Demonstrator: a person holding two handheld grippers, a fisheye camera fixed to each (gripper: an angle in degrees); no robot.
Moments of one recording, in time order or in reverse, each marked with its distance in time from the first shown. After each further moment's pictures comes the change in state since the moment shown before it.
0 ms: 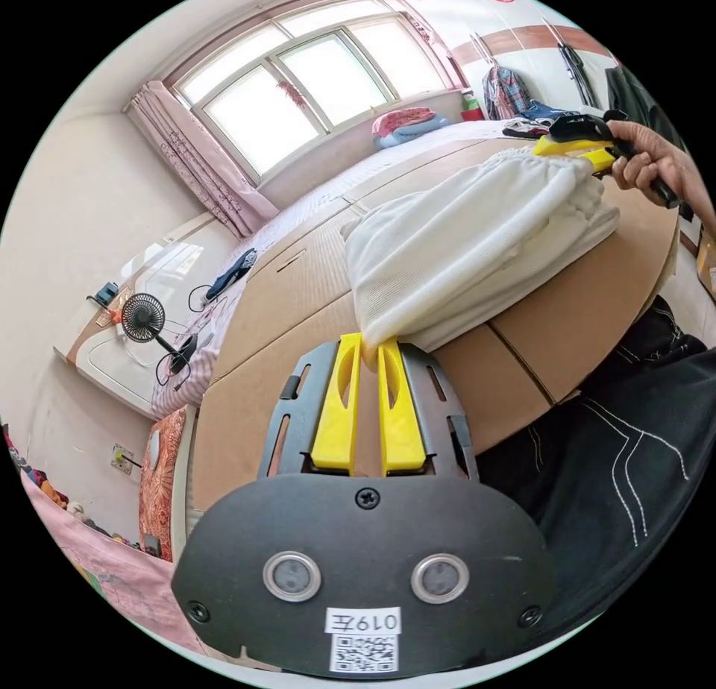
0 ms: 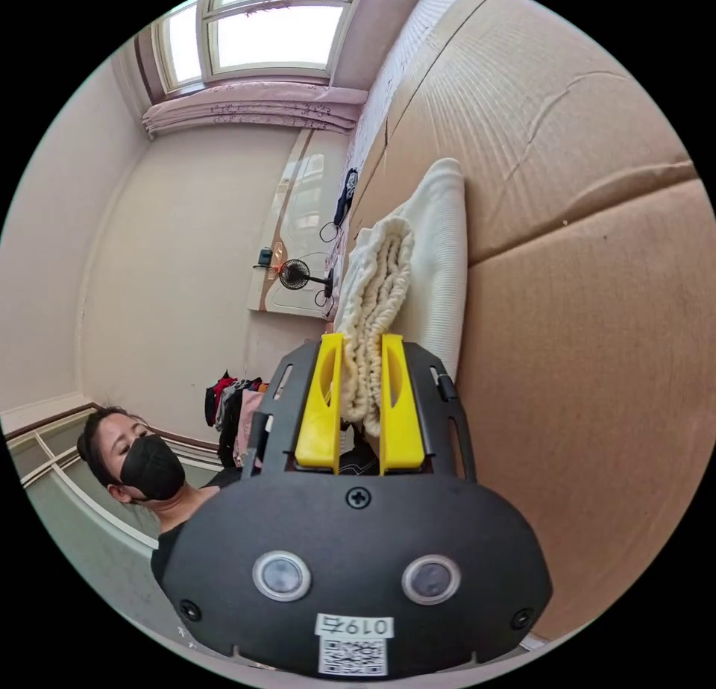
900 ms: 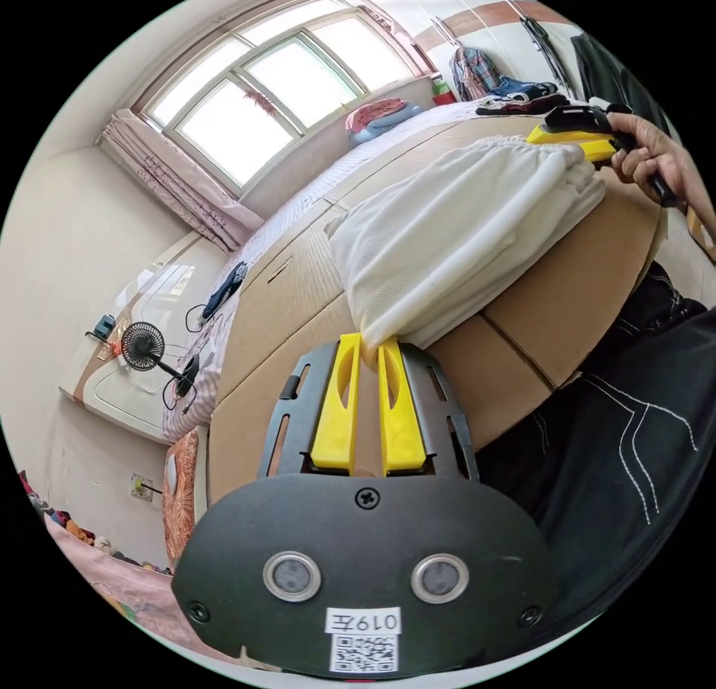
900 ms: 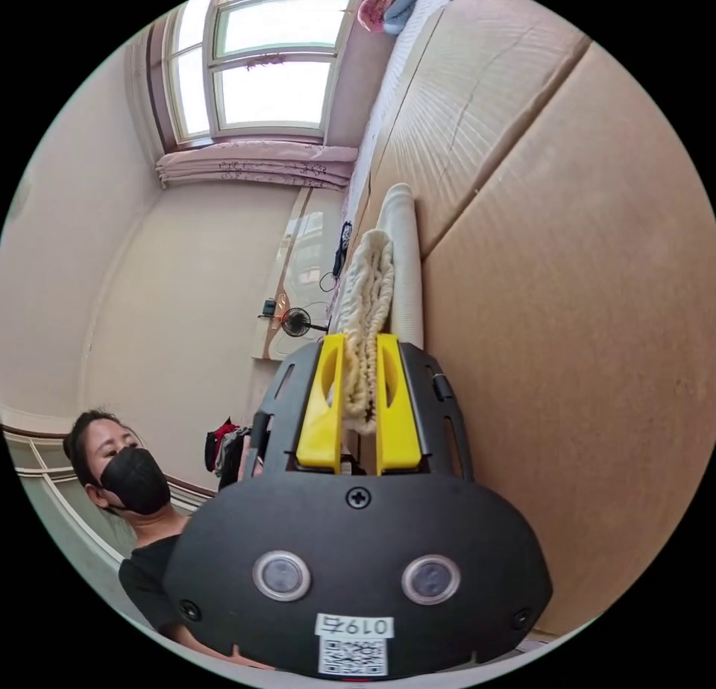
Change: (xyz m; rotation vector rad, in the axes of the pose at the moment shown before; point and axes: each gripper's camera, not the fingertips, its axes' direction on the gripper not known) left arm -0.093 0.010 -0.034 -0.015 0.007 0.123; right arm 0.064 0.058 0.012 0.251 -0.020 0.050
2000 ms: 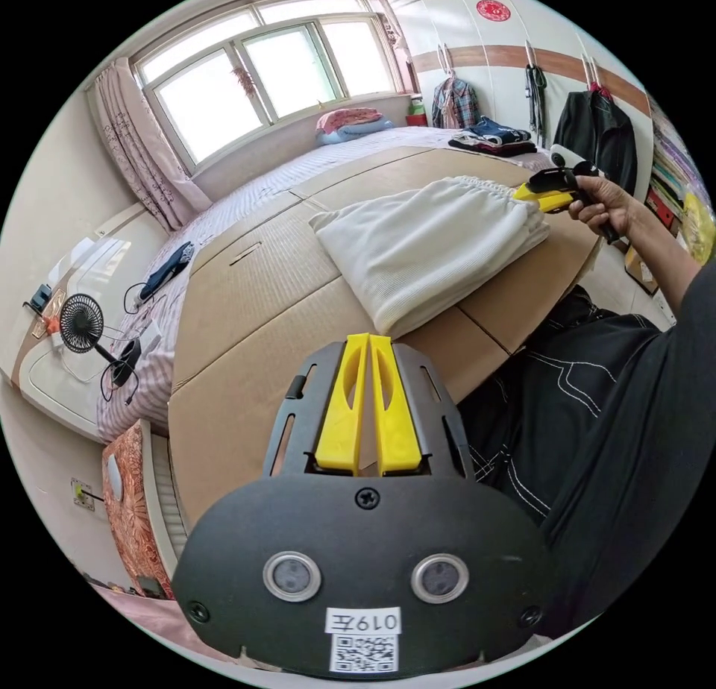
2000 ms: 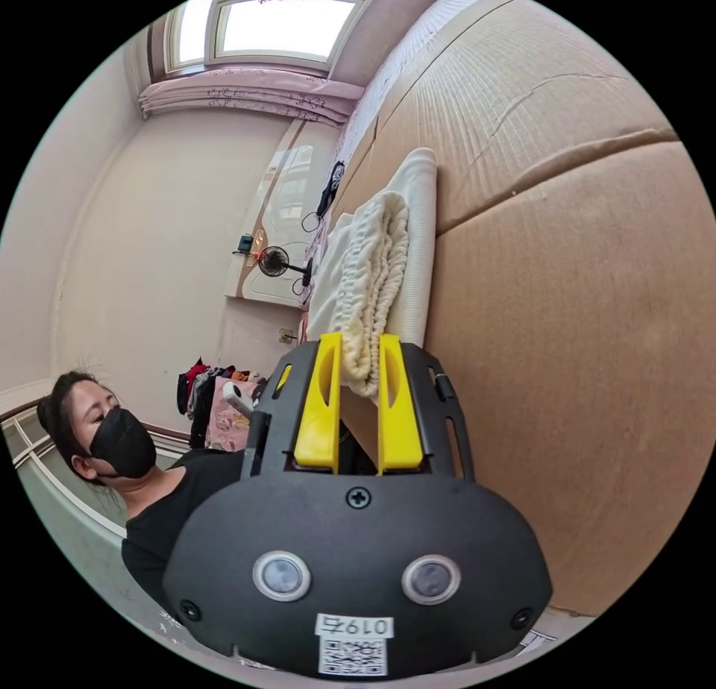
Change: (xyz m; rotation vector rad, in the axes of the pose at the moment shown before) left arm -0.253 0.005 -0.070 0.011 0.348 -0.070; right arm -0.070 -0.010 -0.055 -0.258 0.145 -0.099
